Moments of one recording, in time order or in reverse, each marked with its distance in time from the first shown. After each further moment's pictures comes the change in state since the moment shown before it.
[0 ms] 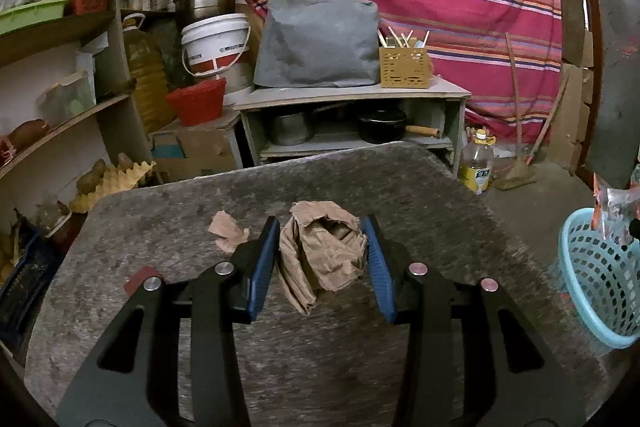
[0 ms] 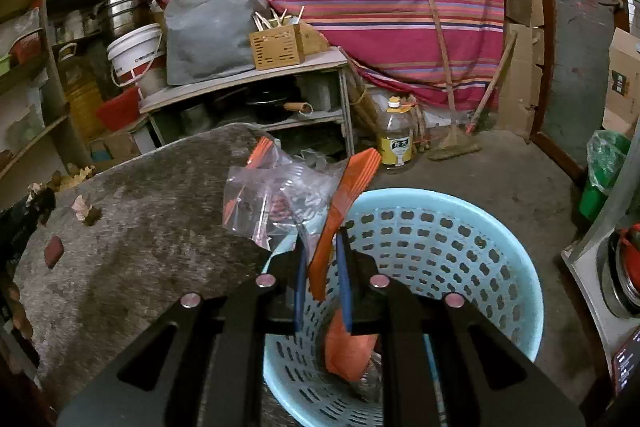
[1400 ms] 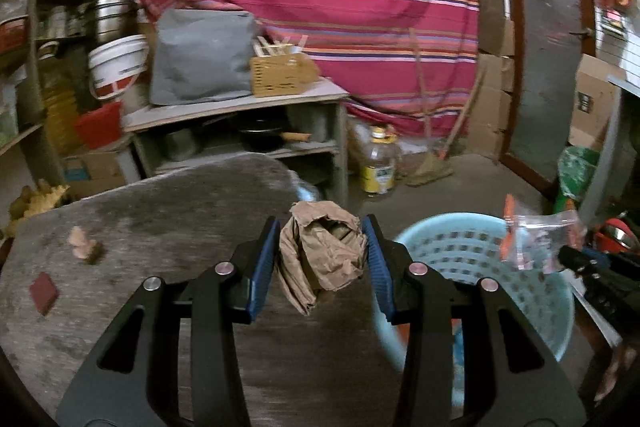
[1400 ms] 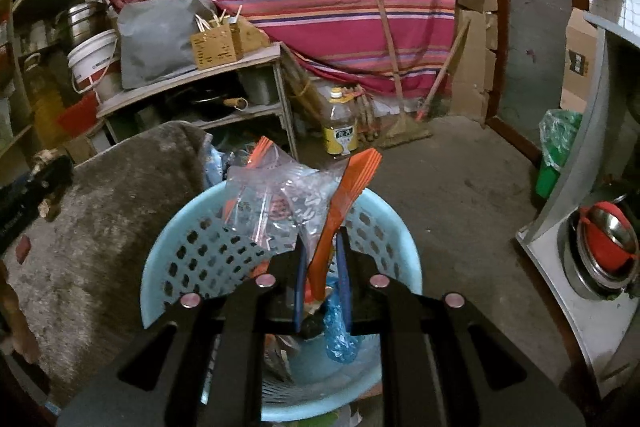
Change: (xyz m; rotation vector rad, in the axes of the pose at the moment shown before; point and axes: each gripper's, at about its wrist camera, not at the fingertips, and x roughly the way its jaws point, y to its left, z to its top) left arm -0.037 -0.191 -0.003 0.090 -0.018 -0.267; right arm -0.026 -0.099 -0.016 0.057 0.023 -0.126
